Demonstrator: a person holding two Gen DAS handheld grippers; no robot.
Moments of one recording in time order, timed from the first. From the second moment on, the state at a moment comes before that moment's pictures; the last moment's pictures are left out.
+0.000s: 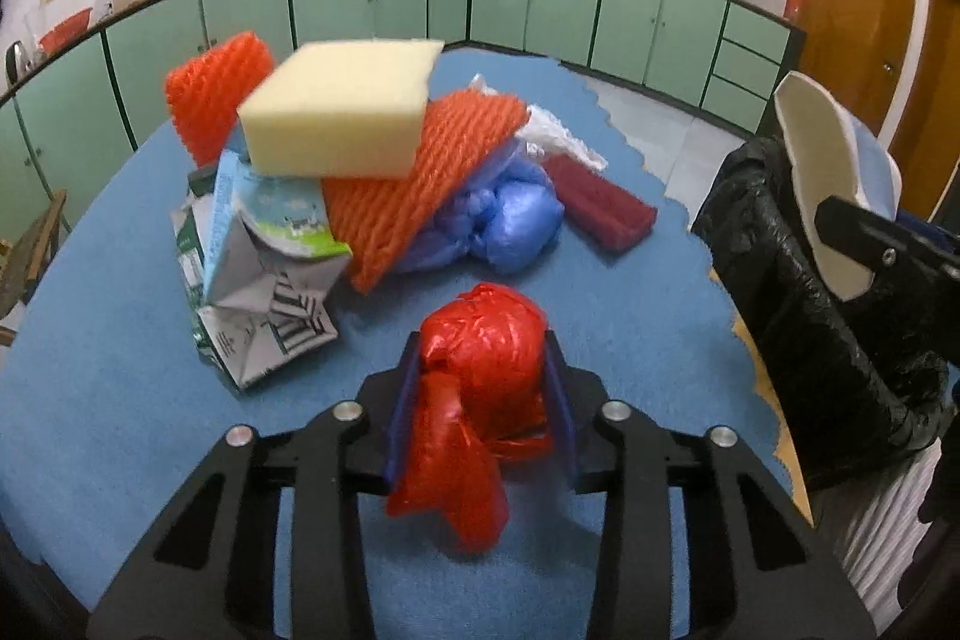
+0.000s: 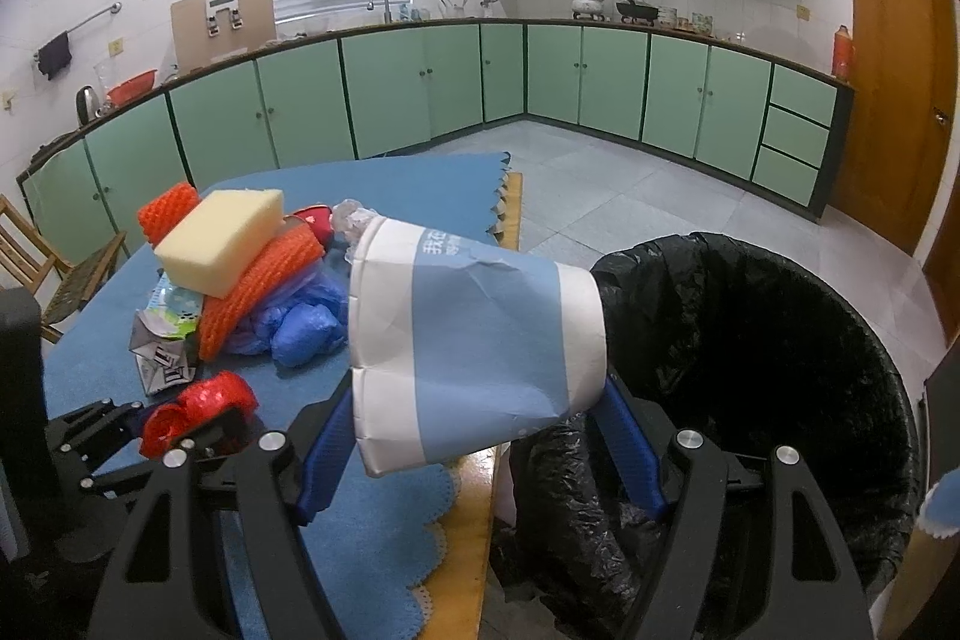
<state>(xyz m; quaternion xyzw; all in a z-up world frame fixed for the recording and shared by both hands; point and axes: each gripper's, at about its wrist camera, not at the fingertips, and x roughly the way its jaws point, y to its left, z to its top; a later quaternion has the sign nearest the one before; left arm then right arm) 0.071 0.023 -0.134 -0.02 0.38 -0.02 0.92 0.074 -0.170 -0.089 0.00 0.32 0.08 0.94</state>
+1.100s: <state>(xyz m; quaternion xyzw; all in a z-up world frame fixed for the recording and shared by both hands) 0.119 -0.144 -0.054 0.01 0.28 -0.20 0.94 0.051 -0.306 -0.061 0.06 0.29 -0.09 0.95</state>
